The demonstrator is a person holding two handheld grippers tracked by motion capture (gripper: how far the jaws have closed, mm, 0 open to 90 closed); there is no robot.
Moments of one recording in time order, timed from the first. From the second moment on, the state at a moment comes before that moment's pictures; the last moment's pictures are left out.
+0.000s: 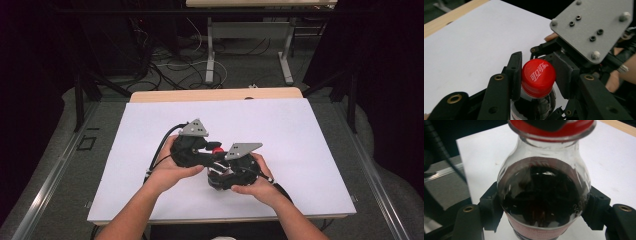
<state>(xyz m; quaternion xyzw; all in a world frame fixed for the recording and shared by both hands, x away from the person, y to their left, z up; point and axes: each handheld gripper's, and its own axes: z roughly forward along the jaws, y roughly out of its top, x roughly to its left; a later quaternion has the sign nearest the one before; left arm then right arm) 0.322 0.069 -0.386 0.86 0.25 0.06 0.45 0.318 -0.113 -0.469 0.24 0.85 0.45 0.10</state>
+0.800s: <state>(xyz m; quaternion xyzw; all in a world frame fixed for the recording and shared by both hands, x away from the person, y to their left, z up) 0.324 0.083 -0.386 0.84 0.24 0.02 0.48 0.317 -0.114 -0.468 0.23 0.85 0.46 0.09</state>
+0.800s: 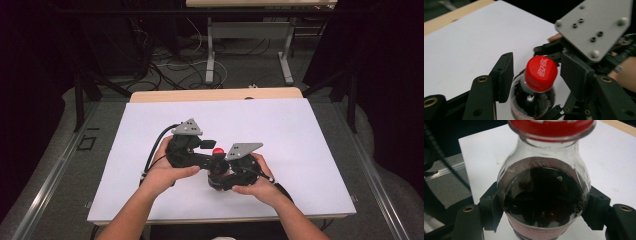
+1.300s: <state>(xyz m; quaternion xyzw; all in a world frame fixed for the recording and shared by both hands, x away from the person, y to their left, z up) 0.324 0.074 -0.392 0.84 0.25 0.05 0.47 0.316 -0.112 -0.469 0.24 0.86 0.45 0.09</state>
